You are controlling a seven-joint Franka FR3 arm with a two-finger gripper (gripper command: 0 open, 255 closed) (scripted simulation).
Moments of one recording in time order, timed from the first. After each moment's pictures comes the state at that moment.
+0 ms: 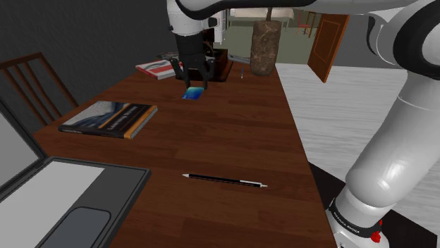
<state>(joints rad) -0.21 0.07 0.70 -1.52 -0.19 1.58 1.38</state>
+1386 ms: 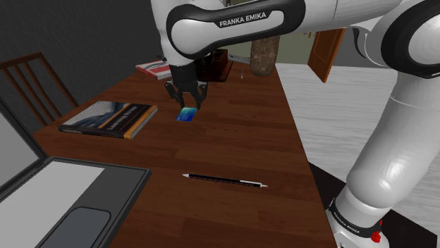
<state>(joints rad) -0.19 0.13 0.71 -1.65 -0.24 1.74 1.46</state>
